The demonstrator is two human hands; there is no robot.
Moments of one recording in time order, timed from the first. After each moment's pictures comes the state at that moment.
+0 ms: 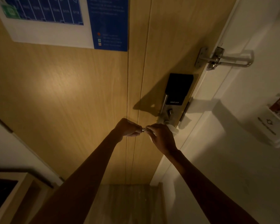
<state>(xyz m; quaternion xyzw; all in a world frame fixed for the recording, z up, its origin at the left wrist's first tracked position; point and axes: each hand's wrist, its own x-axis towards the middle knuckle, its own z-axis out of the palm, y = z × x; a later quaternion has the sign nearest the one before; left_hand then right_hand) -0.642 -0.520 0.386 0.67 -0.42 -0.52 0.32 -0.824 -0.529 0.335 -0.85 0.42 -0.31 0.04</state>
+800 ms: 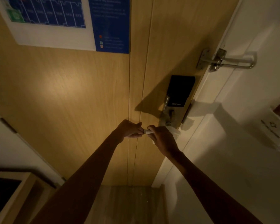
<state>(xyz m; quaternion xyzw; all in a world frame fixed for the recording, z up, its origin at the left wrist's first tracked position) -0.644 -0.526 0.386 0.65 -0.35 -0.59 0.34 -0.827 -0.535 0.324 -0.87 0.42 -0.26 0.03</state>
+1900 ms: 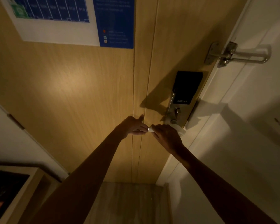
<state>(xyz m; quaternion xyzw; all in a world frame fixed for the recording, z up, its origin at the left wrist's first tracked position) -0.639 -0.524 0.392 0.64 -0.38 -0.60 0.30 -0.831 -0.545 0.313 -0.89 0.35 -0.24 -0.17</state>
